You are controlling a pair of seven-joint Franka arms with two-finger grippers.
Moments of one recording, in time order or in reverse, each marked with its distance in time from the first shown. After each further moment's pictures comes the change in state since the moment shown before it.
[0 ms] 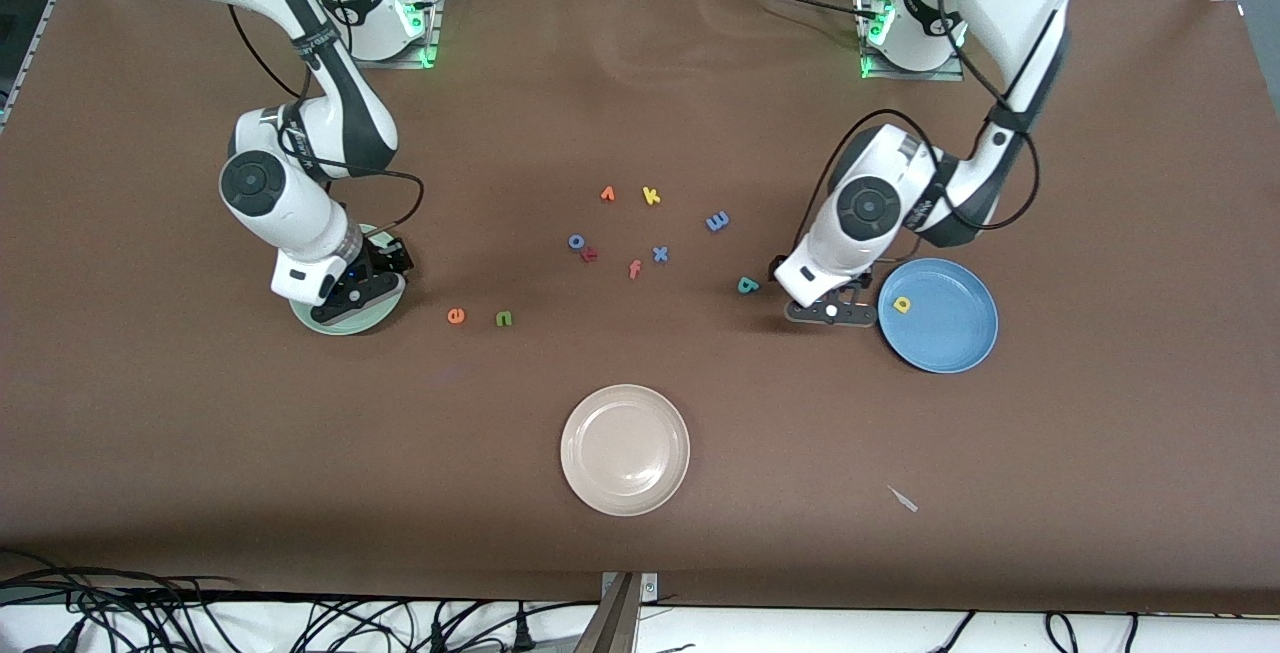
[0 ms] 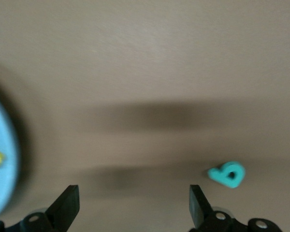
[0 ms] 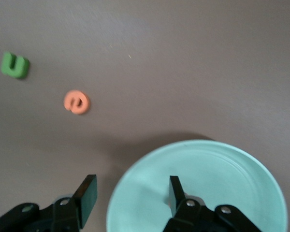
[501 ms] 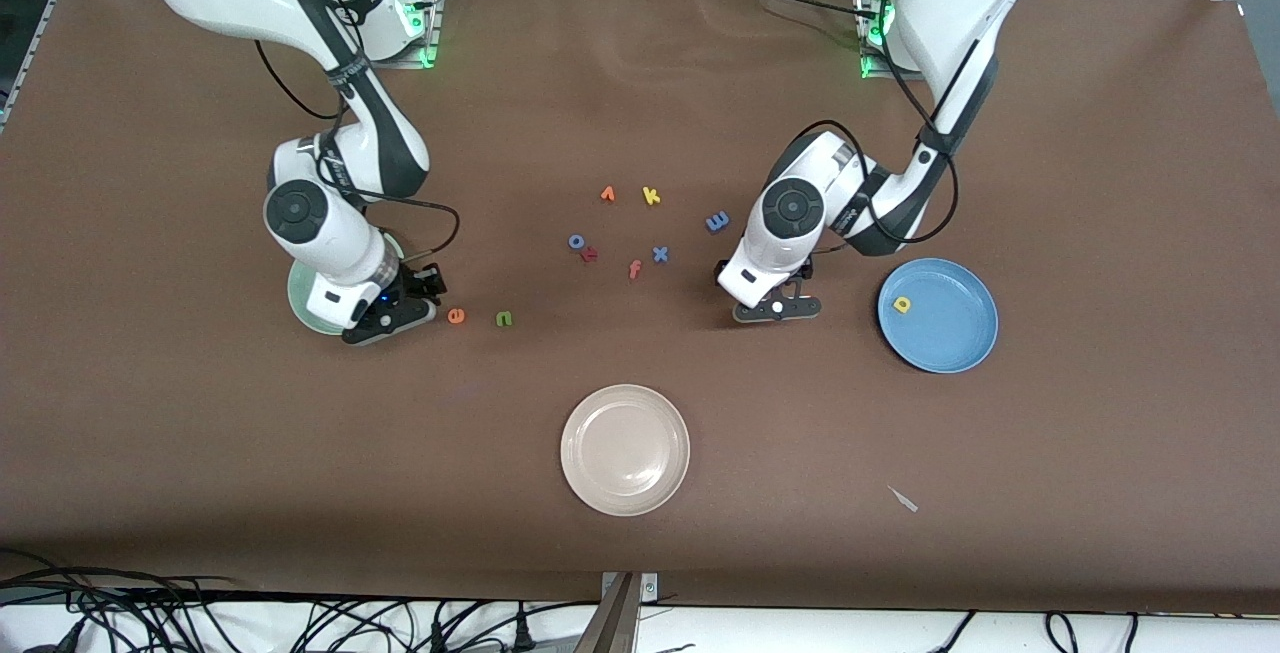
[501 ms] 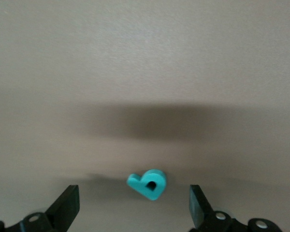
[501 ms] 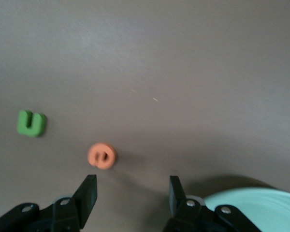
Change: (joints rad) left arm -0.113 0.122 -0.001 0.114 0.000 0.015 -0.233; right arm 0.052 0.140 0.020 0.123 0.001 0.044 0.181
